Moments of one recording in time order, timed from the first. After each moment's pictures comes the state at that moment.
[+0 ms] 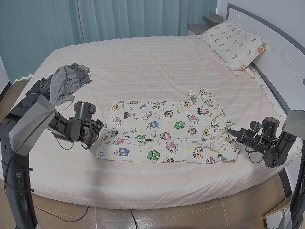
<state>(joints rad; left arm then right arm) -0.14 2.30 -1.31 -0.23 0.14 -1.13 -0.04 2.28 -0.71 -1.32 0.52 0.47</state>
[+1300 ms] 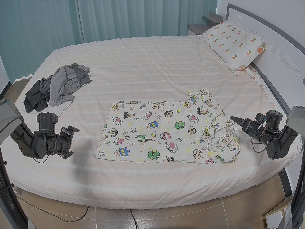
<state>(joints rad) 0.08 2.07 -0.79 -0.62 -0.15 -1.16 -0.10 2.24 -0.79 -1.24 0.46 0.55</state>
